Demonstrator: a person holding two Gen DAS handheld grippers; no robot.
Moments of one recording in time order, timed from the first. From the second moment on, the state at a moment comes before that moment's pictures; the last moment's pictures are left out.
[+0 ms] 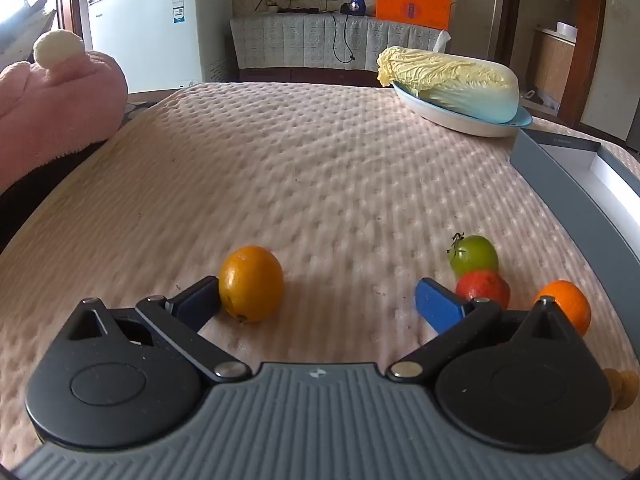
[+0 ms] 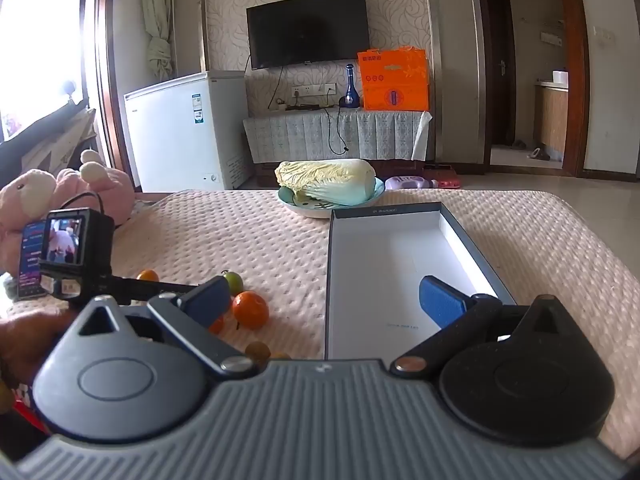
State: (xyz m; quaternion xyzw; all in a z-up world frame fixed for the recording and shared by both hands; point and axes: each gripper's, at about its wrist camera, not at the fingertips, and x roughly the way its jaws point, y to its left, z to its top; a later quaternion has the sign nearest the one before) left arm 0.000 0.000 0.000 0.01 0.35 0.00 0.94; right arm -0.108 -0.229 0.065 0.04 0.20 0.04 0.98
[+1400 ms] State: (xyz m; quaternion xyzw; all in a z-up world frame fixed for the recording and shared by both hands) left arm -0.092 -0.005 0.021 0.12 0.38 -0.08 0.91; right arm -0.086 -0.216 0.021 -0.06 0.30 0.12 0.94
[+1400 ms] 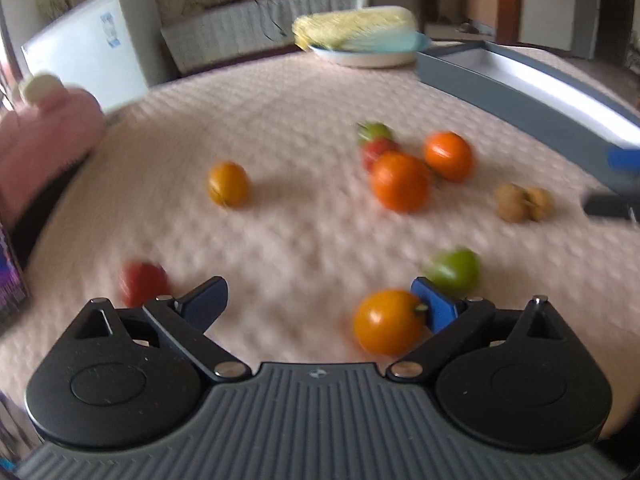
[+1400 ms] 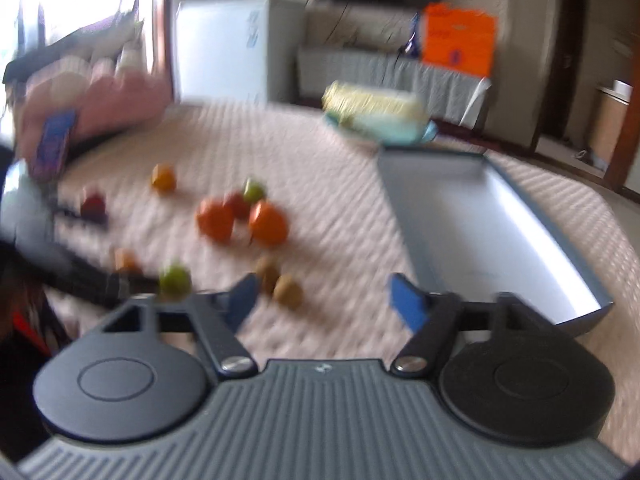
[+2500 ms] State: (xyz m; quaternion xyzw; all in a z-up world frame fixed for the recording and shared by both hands) left arm -0.043 0.088 0.035 -0.05 0.36 0.05 0.93; right arm -0.072 -0.113 0.005 -0.02 0.31 0.32 0.89
